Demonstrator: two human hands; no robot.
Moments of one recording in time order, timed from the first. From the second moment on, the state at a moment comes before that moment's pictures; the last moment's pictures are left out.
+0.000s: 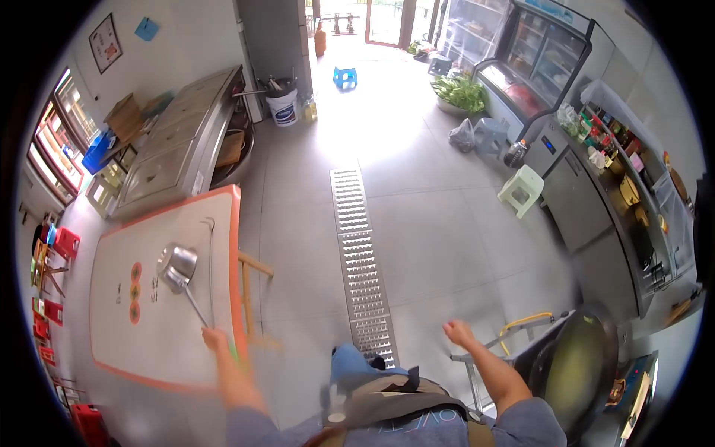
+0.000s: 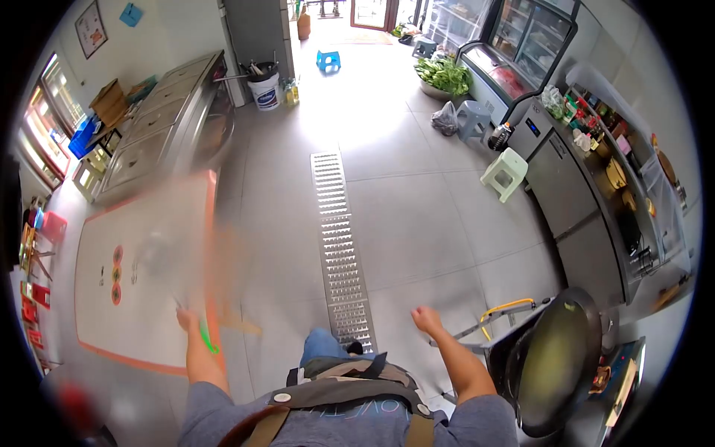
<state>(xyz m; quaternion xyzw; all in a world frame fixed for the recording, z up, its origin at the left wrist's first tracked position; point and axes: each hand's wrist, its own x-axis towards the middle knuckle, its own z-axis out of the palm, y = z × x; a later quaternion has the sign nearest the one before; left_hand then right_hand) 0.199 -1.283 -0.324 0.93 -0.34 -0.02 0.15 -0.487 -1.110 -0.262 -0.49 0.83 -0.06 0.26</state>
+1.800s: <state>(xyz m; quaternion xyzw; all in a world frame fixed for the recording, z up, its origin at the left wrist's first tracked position) -0.756 -2.526 -0.272 0.76 -0.59 -0.25 0.12 -1.197 -1.920 -0.370 0.34 0.76 -0.53 0.17</state>
